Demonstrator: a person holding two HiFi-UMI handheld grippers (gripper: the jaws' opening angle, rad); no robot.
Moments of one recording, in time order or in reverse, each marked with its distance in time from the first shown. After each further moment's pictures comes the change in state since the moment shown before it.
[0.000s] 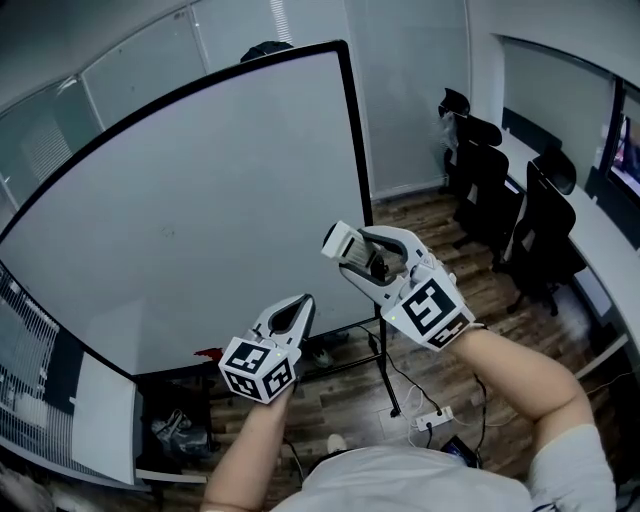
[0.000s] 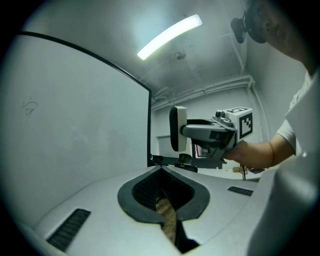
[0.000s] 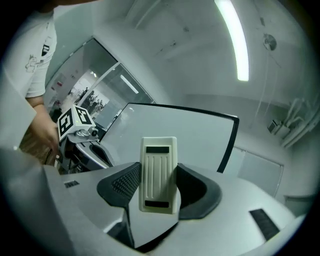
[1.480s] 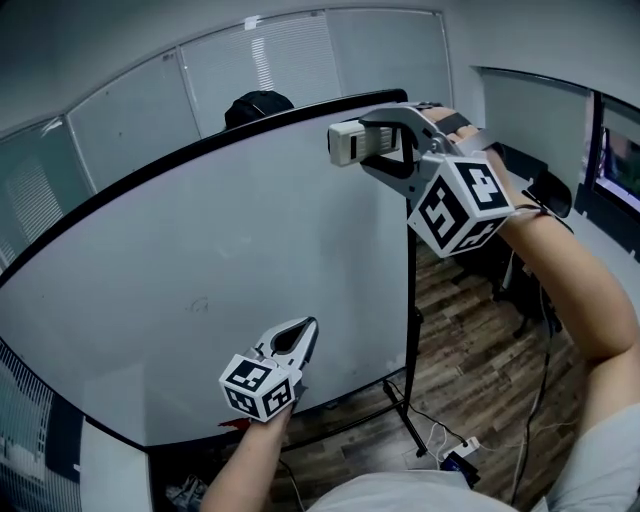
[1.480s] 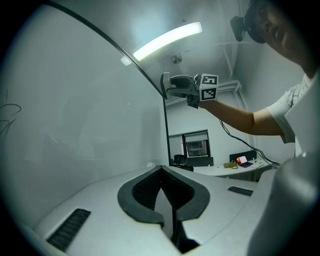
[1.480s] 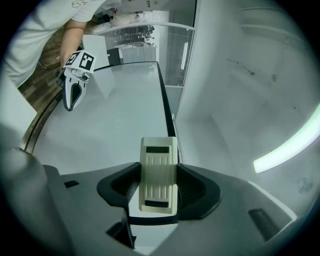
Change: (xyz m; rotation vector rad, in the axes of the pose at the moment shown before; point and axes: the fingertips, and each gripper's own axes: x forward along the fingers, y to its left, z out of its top) left arm 0.009 0.144 0.041 0.062 -0.015 -0.169; right arm 0.127 -0.166 0.160 -0.935 0.218 -0.241
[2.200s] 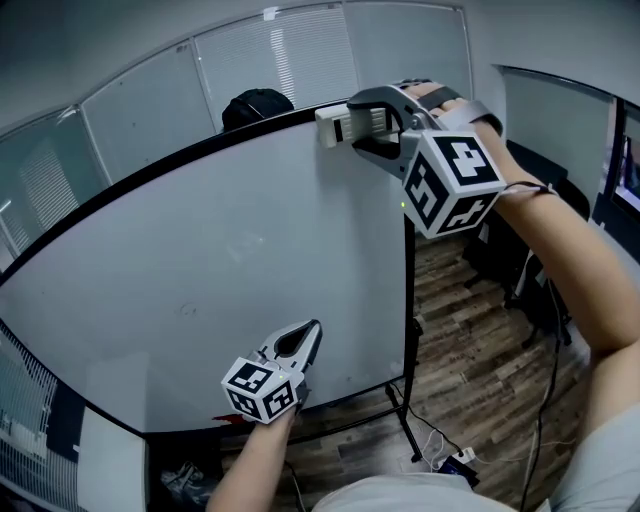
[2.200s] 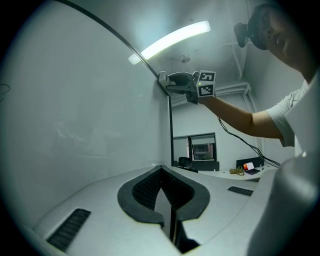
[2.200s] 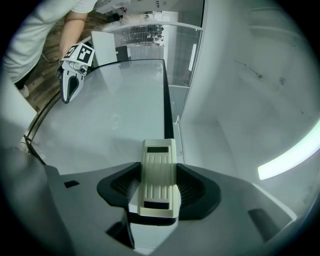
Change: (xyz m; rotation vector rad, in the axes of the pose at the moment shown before) left arm 0.032 -0.006 -0.031 -0.059 -0.028 0.066; right arm 0.026 0.005 -0.027 -0.096 -0.016 0.041
